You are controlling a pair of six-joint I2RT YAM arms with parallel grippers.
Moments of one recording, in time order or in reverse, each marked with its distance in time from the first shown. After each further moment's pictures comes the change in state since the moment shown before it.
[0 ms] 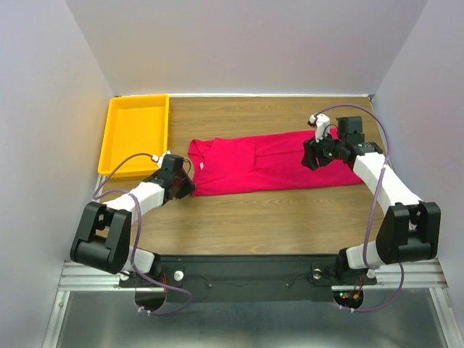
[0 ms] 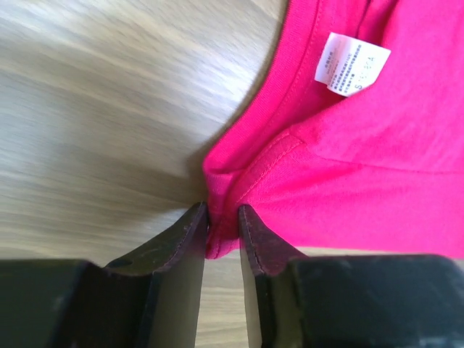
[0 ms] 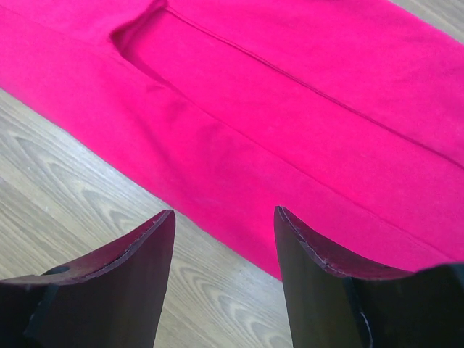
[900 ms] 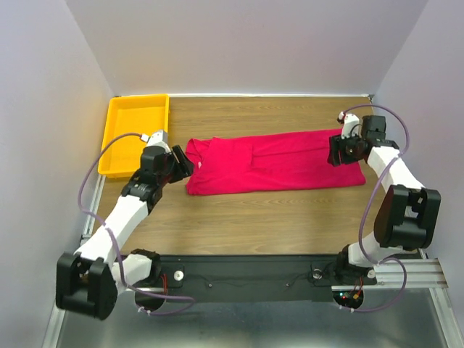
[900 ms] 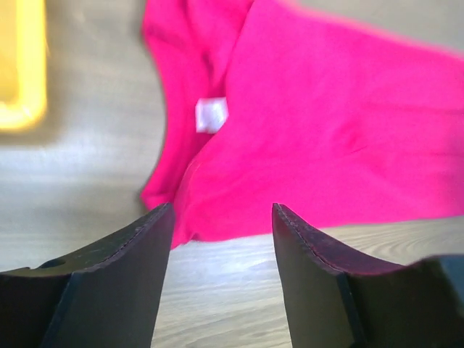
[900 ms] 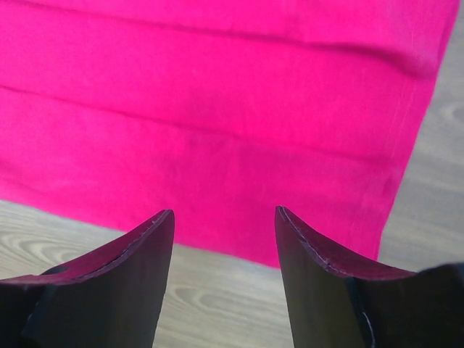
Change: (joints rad) left arm 0.058 -0.287 0.029 0.010 0.082 0.275; right arm -0.238 0.101 0.007 -0.001 0.156 0.033
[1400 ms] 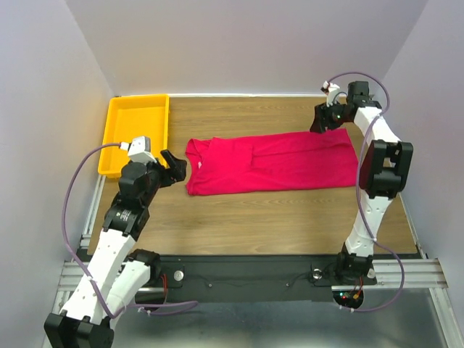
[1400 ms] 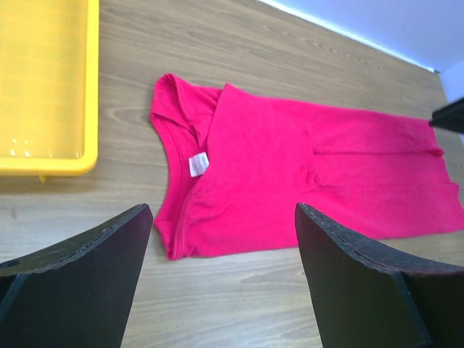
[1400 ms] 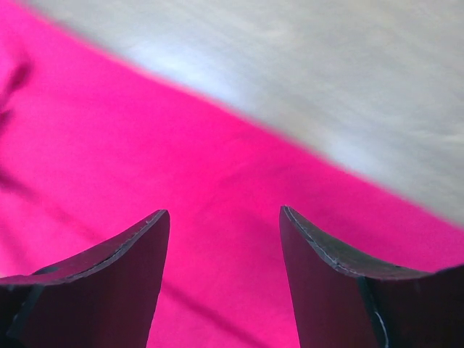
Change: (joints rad) left arm 0.013 -0.406 -0.021 -0.063 -0.056 0.086; right arm 0.047 0.570 0.688 -0.145 -0.307 -0.090
